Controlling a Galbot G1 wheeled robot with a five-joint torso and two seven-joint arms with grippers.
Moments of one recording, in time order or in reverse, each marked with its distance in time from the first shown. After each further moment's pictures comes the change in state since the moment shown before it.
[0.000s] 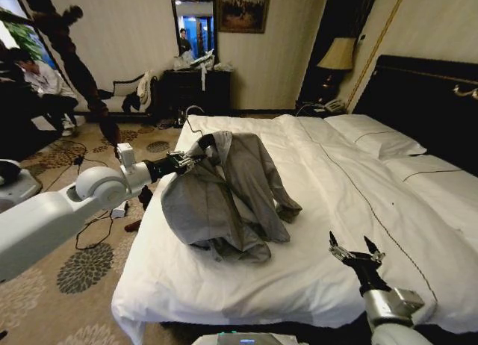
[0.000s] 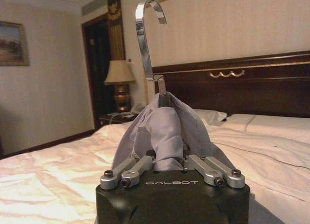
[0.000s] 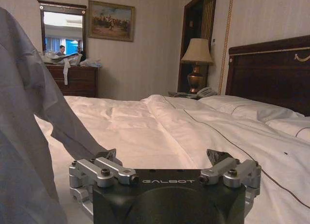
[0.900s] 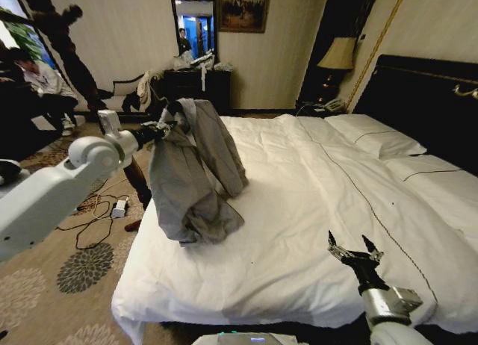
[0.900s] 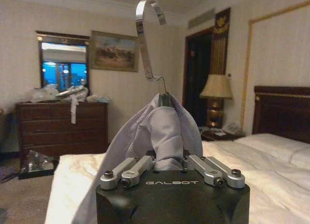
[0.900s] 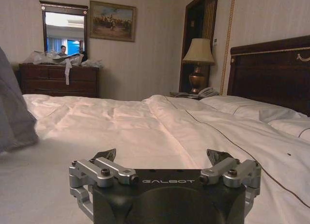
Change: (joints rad) left arm -0.179 -0.175 -0.109 0.247 -0.103 0.211 -0.338; right arm 0.008 -0.010 -0.005 0.000 0.005 -0.006 0.004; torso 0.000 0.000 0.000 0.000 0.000
